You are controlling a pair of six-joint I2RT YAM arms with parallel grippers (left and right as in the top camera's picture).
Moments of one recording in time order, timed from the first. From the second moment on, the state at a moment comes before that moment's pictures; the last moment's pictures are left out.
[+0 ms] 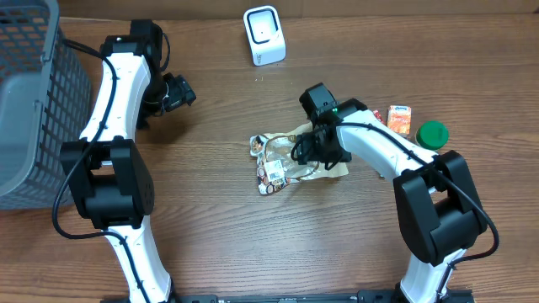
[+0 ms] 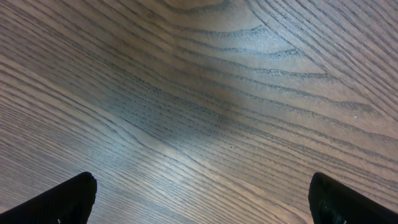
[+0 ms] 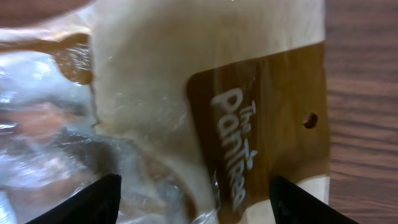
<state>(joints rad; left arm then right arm) 0.02 2.17 1.91 -1.25 -0.03 -0.57 0.45 1.96 1.31 -0.82 -0.01 0.38</state>
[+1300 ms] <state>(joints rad) 0.02 2.17 1.91 -1.25 -0.03 -0.57 0.45 1.68 1.29 -0.81 -0.38 0.38</state>
